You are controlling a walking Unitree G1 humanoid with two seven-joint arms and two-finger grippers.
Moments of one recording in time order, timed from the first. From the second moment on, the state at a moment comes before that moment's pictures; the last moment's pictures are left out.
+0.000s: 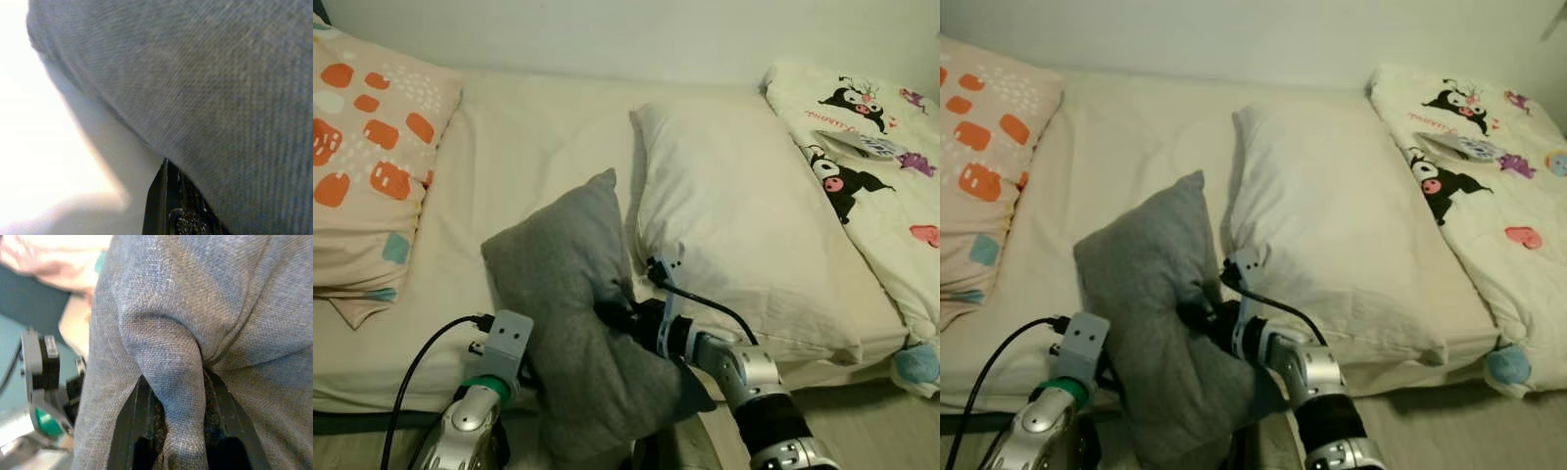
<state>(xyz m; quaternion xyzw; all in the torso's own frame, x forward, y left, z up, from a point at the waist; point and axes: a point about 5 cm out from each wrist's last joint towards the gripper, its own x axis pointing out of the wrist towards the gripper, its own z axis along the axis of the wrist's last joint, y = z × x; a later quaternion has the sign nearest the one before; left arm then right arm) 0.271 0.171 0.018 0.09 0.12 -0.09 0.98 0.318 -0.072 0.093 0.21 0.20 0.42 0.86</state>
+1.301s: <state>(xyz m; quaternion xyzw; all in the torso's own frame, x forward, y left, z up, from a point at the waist) 0.299 0.167 0.055 0.00 0.04 -0.10 0.99 0.343 -0.141 0.140 0.26 0.13 0.29 0.91</state>
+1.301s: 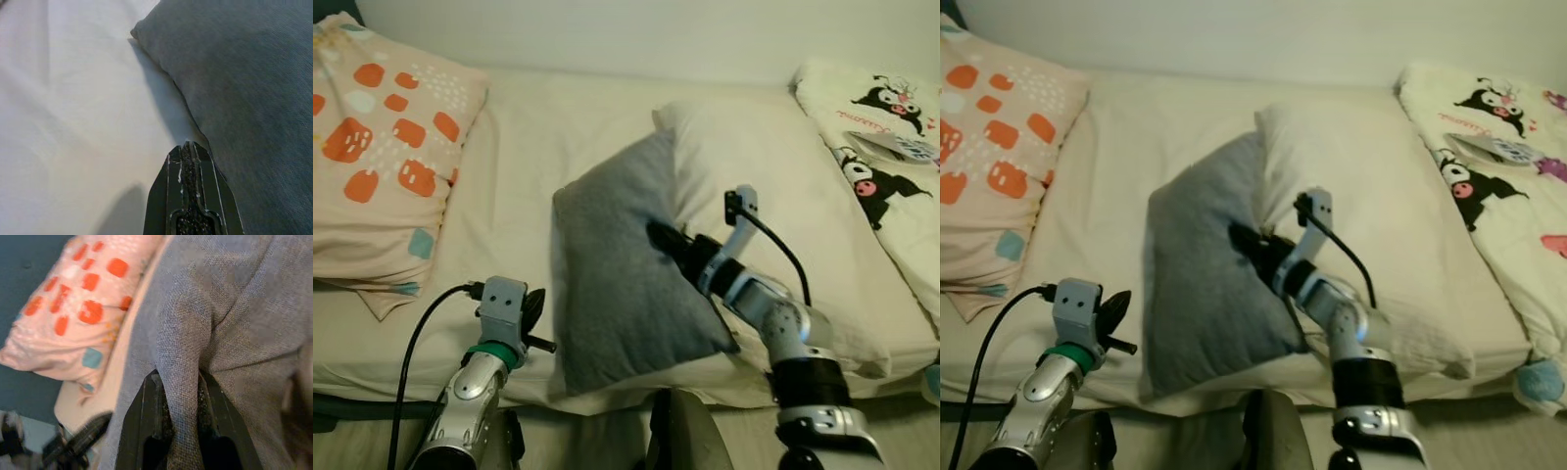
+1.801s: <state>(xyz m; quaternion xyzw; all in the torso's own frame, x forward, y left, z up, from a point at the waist) 0.320 0.147 0.052 -0.17 0.11 -0.23 0.95 0.337 -0.170 0.105 0.06 0.17 0.19 0.97</state>
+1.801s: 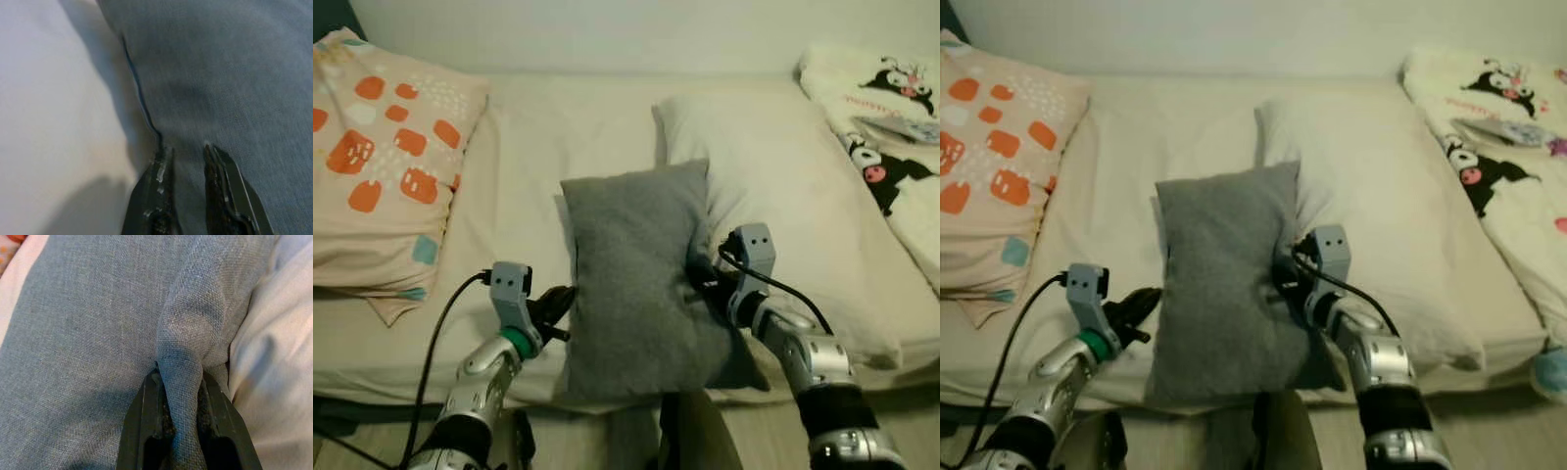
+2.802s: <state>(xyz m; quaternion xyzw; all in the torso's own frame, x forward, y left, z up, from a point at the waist) 0.330 0.151 0.054 -0.28 0.12 -0.24 0.92 0.317 -0.157 0.134 0.09 0.11 0.19 0.97</state>
